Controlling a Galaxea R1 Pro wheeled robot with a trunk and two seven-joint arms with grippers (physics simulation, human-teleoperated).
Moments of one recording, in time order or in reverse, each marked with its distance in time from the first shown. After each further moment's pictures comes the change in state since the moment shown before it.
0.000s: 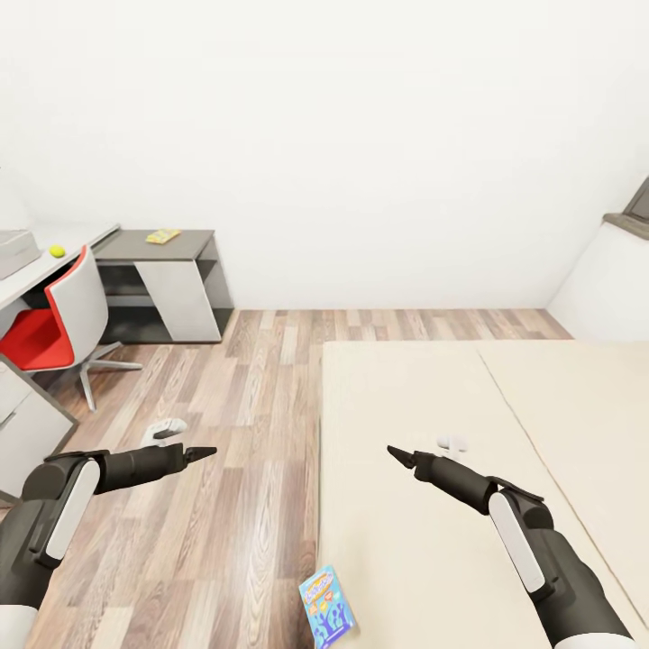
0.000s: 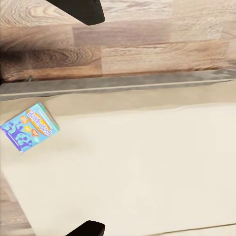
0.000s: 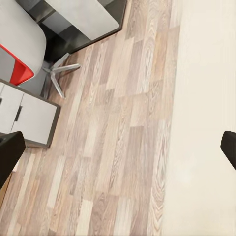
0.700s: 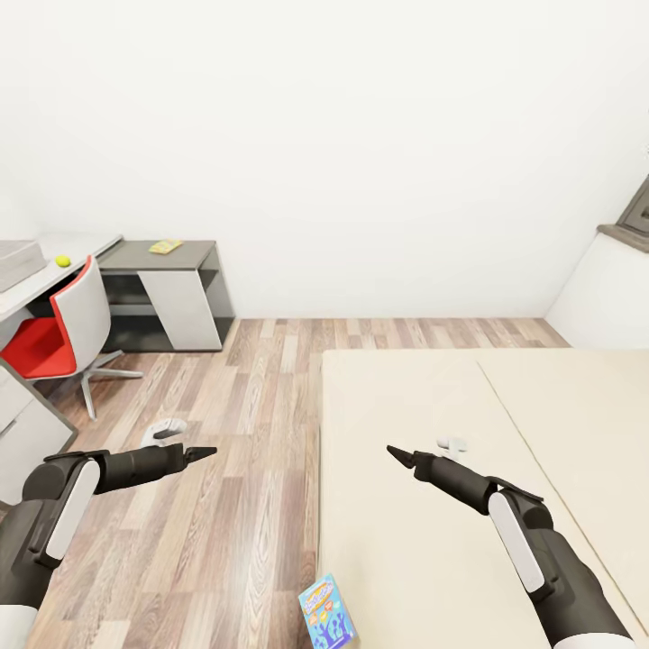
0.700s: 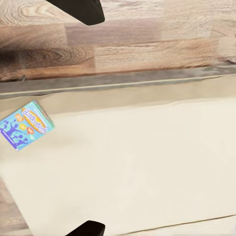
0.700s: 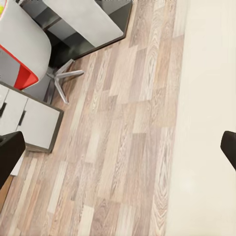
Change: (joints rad) left arm 0.000 0.000 0.000 0.000 0.000 0.000 -0.002; right arm 0.000 0.003 -0.001 0.001 -0.003 0.000 -0.001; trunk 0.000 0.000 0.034
